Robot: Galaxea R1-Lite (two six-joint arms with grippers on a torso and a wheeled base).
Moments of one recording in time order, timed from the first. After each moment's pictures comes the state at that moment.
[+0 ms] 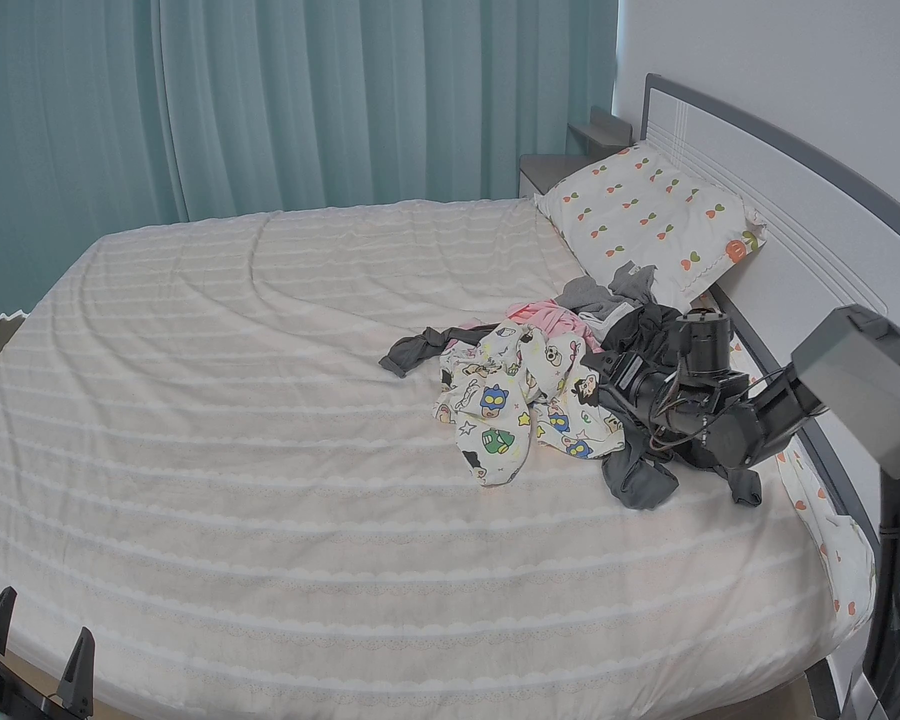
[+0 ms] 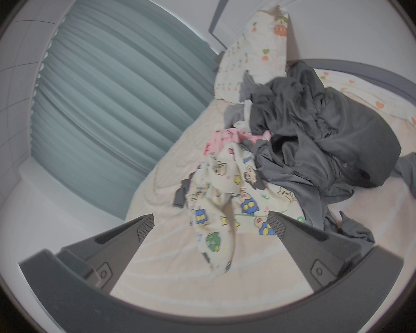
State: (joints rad) left arm 0.00 0.02 -0.02 0.00 0.01 0.02; right arm 0.27 2.39 -1.26 -0.70 0.05 0.82
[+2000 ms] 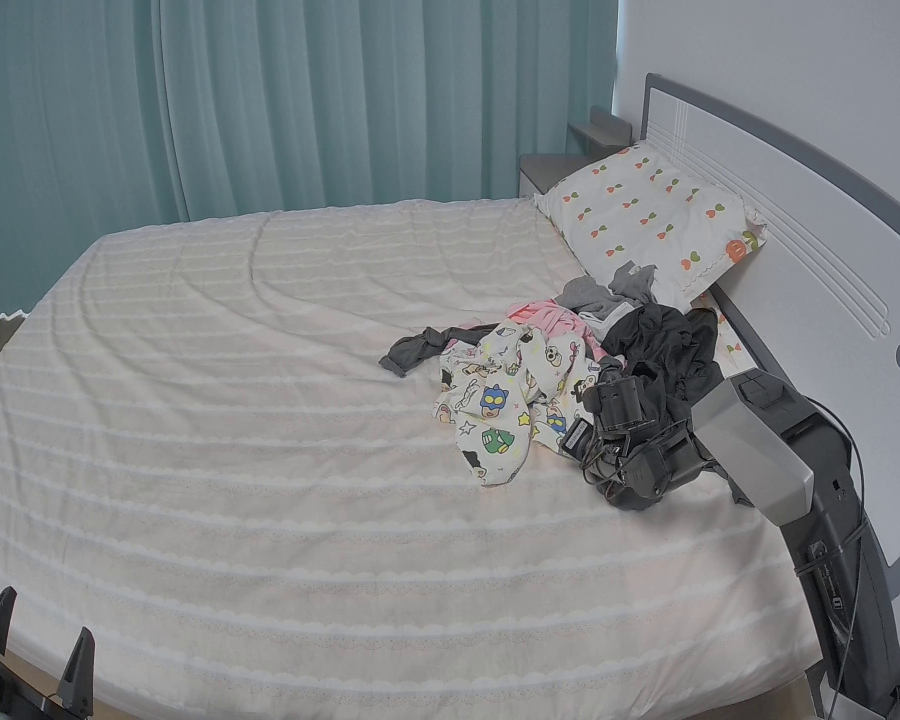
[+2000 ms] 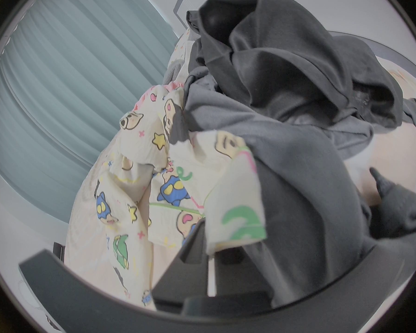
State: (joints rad) left arm 0.00 0.02 -0.02 0.00 0.01 0.02; right arm 0.35 2.71 -1.61 -0.43 -0.19 0.85
